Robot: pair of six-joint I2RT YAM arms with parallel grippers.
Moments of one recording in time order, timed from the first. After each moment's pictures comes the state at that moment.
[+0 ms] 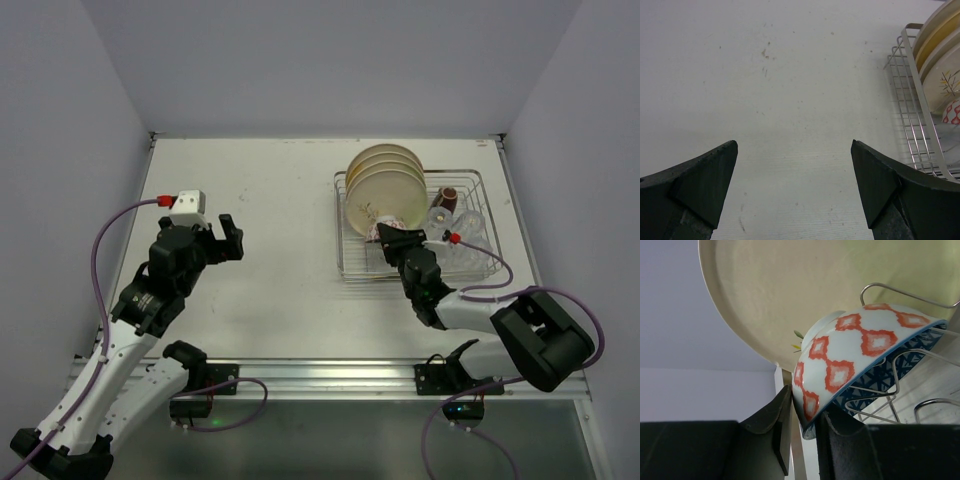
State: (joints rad) left arm -0.44 0.67 0.79 -0.49 -0.29 -0.31; right arm 0.60 1.33 0.29 0.89 0.50 1.39
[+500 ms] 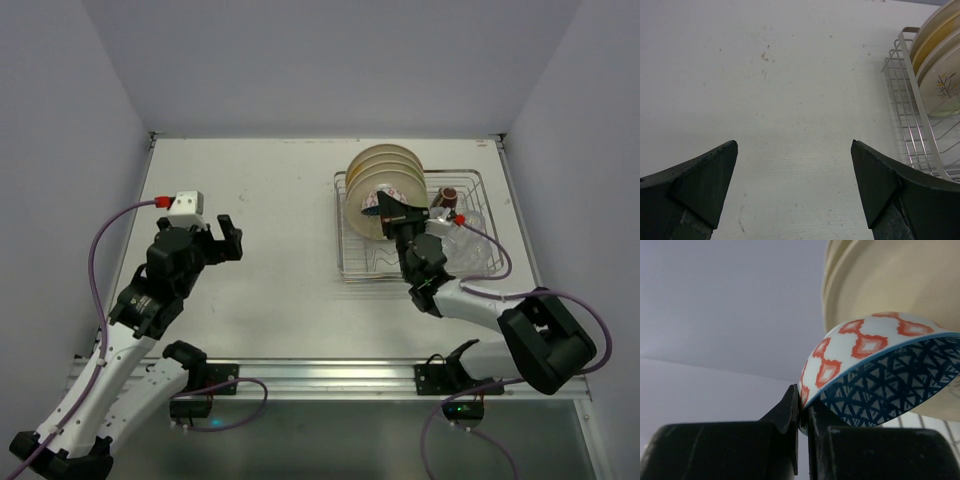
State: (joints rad) left arm -0.44 0.65 0.79 -0.49 -0.29 -0.31; right arm 0.59 1.33 0.42 0.99 0.51 1.35
